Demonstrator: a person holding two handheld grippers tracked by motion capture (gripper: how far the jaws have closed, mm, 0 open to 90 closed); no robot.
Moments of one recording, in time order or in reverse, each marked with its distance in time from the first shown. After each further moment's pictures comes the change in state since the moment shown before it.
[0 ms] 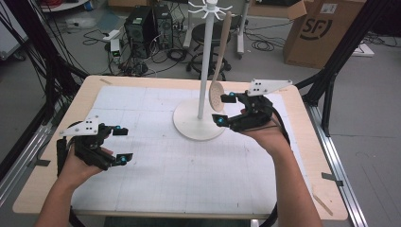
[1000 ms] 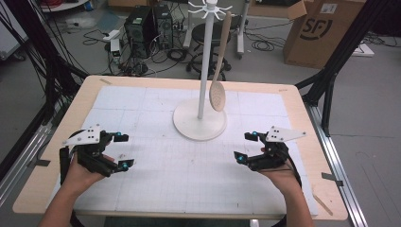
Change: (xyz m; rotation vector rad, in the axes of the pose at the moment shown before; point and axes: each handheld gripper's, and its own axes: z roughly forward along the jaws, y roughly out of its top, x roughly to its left) left arm -0.005 -0.024 0.005 -0.022 0.018 -0.003; right arm 0.018 -0.130 -0.037 0.046 -0.148 0.116
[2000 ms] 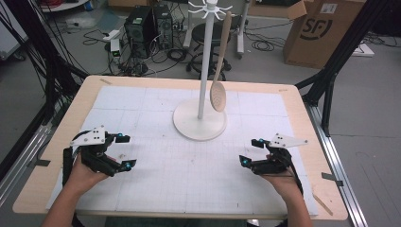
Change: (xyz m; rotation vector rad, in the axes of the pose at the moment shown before) left arm 0.006 -0.009 0.008 0.055 0.037 0.006; right arm -0.009 -0.033 -0.004 0.027 -0.096 0.074
